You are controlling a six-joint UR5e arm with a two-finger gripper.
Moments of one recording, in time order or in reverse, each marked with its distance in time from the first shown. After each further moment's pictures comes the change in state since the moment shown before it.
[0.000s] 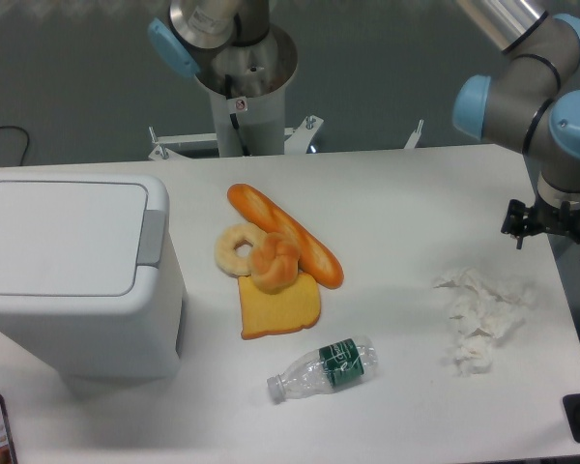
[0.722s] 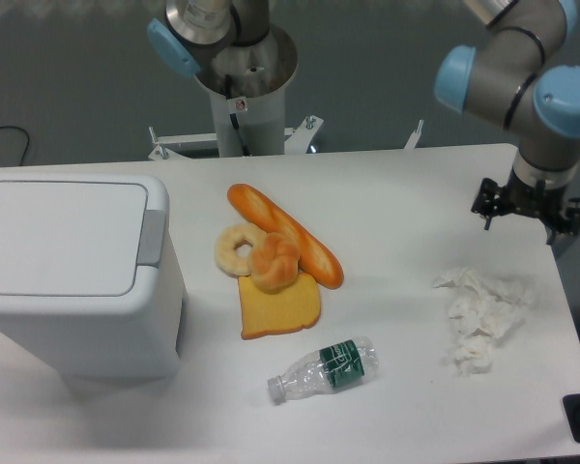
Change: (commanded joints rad) arm 0.025 0.210 -0.245 -0.058 -0.132 -0.103
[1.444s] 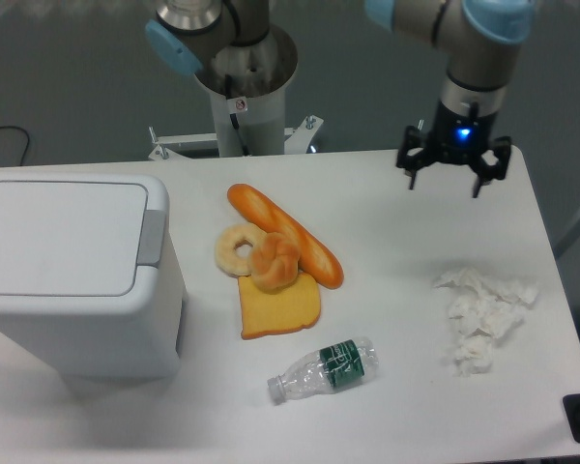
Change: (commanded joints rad) arm -0.155 0.250 -0.091 -0.149 -0.160 -0.313
